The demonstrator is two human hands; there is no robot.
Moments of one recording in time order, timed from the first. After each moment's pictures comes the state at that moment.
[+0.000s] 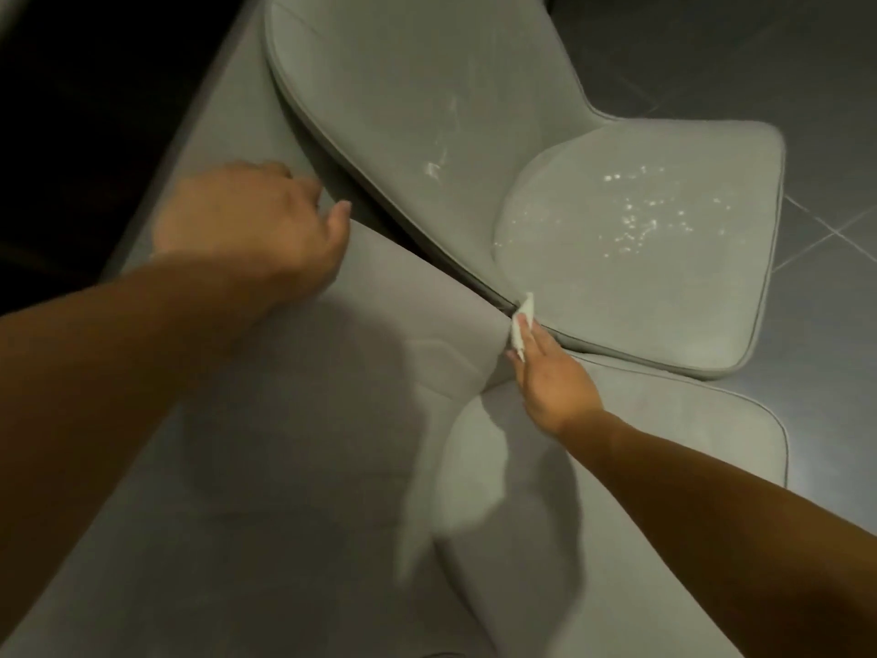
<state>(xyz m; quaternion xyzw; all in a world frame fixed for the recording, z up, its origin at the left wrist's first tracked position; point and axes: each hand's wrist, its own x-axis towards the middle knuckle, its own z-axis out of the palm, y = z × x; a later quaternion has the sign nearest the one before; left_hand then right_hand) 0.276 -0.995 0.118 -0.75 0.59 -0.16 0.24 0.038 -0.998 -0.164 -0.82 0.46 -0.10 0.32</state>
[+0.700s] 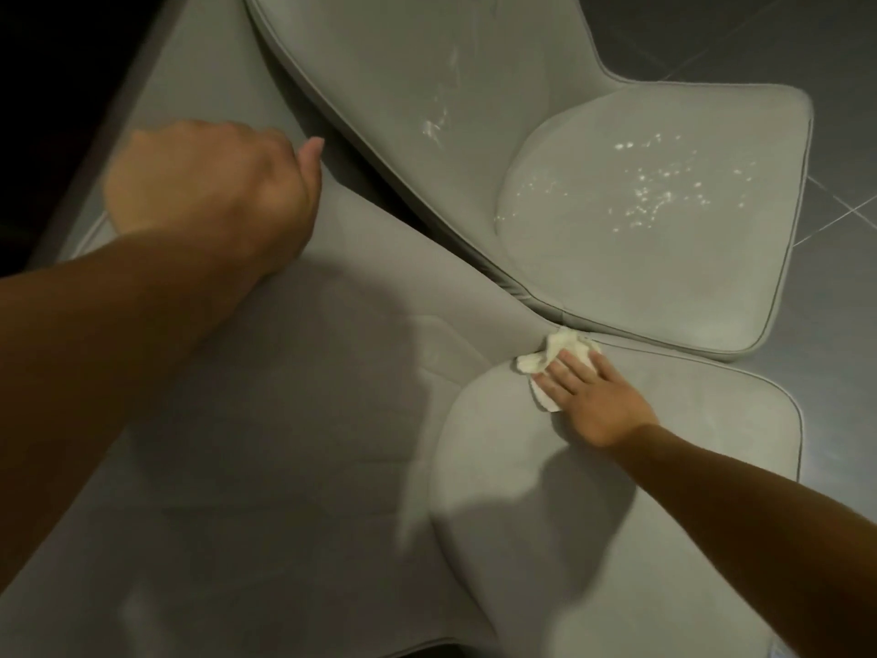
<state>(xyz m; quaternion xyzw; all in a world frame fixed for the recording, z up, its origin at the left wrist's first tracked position) 0.279 -0.990 0.106 -0.76 0.58 -0.21 0.19 -0.024 -0.985 -0.225 -0.93 0.28 0.22 0.09</state>
